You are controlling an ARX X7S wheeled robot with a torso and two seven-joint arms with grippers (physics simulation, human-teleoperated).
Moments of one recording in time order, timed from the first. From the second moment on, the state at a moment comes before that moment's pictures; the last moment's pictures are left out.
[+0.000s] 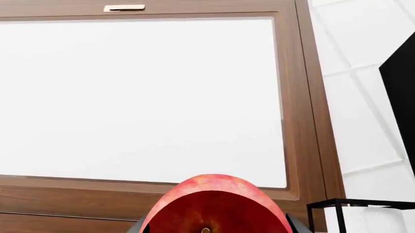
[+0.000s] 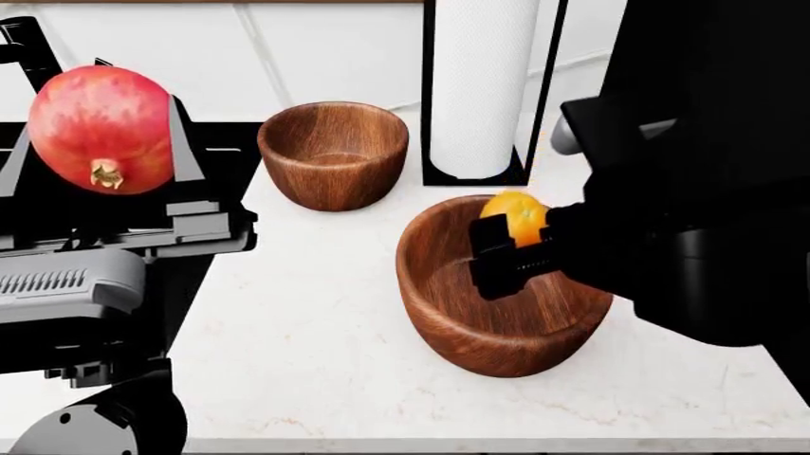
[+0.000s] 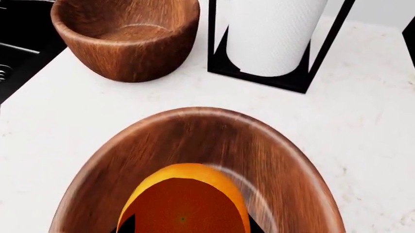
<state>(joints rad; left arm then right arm) -0.37 -0.52 0.30 0.63 -0.31 -0.05 -0.62 1.48 0.81 -1.02 -0.22 2.17 0.89 1.04</state>
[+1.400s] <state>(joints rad) -0.37 -0.53 0.31 0.63 -0.31 -0.04 -0.62 1.49 0.83 -1.00 -0.25 2.13 0.86 1.02</state>
